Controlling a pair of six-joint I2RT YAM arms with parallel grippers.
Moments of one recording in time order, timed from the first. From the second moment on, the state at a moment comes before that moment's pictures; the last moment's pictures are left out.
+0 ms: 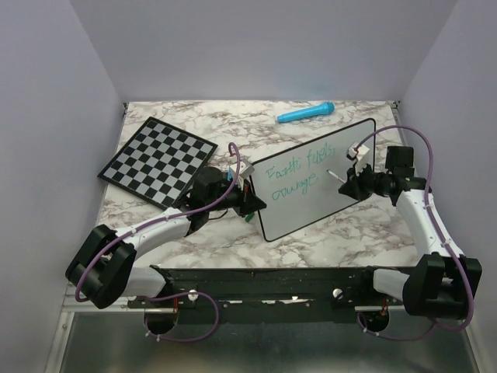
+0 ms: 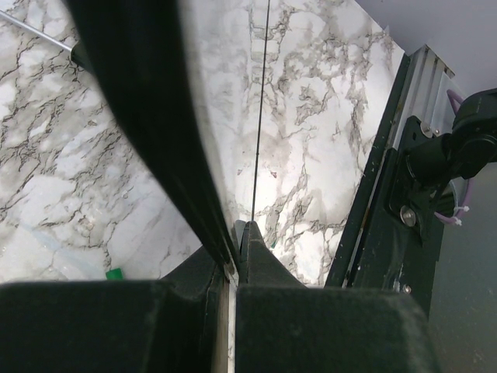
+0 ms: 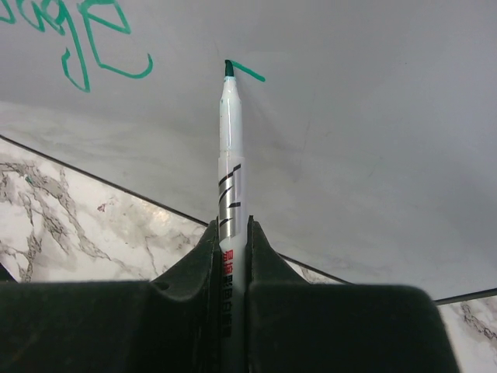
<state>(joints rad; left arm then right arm) -0.64 1.30 0.61 0.36 0.56 -0.31 -0.10 1.19 0.86 -0.60 -0.70 -0.67</state>
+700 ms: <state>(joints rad) -0.64 1.31 0.61 0.37 0.55 -0.33 -0.11 1.20 0.87 -0.64 -0.61 -0.70</state>
